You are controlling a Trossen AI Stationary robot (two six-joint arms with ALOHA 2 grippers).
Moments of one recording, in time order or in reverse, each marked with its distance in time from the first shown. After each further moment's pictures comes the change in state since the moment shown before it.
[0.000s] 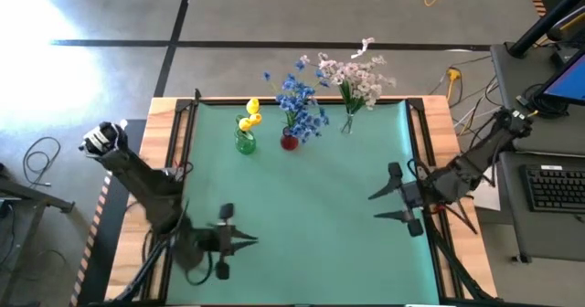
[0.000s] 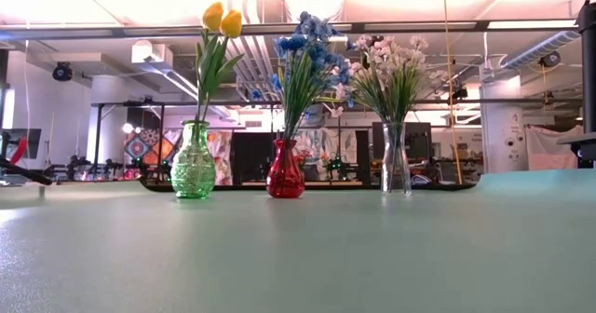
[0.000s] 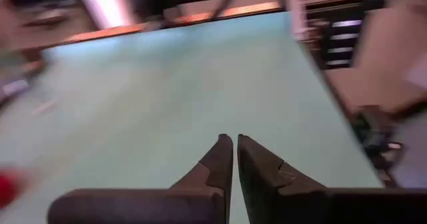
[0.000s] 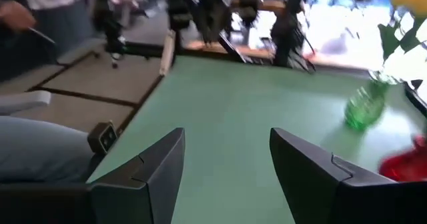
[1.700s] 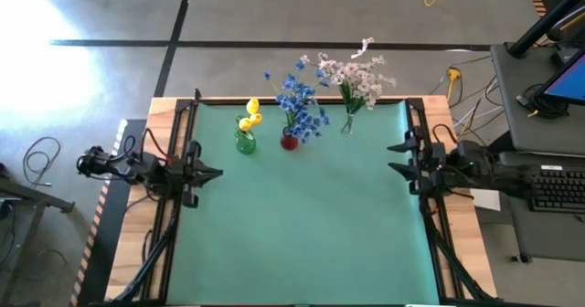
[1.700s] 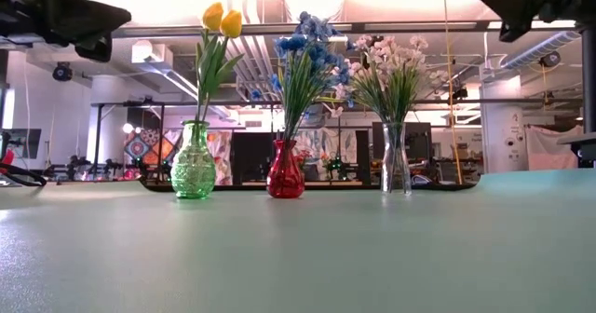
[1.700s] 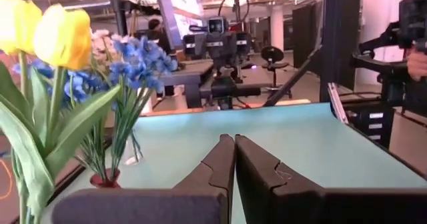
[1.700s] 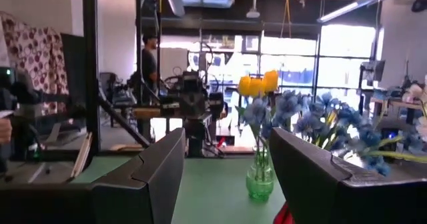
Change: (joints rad) left arm 0.585 -1.342 -0.673 0.007 0.538 0.469; right arm -0.746 -0.696 -0.444 0.265 -0.492 -0.147
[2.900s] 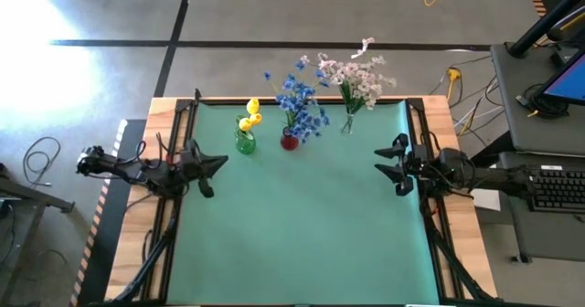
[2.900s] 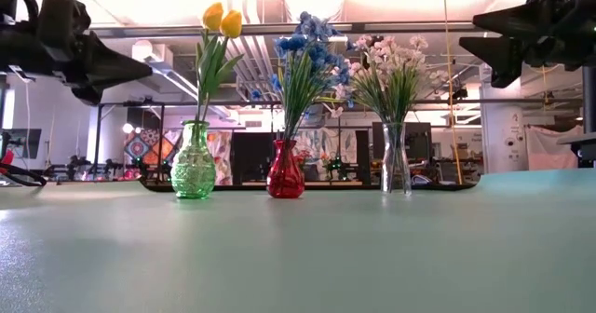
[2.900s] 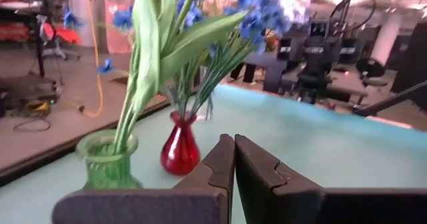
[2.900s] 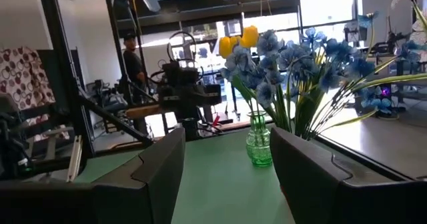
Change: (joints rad) left arm 0.003 0.040 -0.135 0.108 -0.389 -0.249; right arm -0.002 -0.006 -0.217 0.172 0.088 0.165
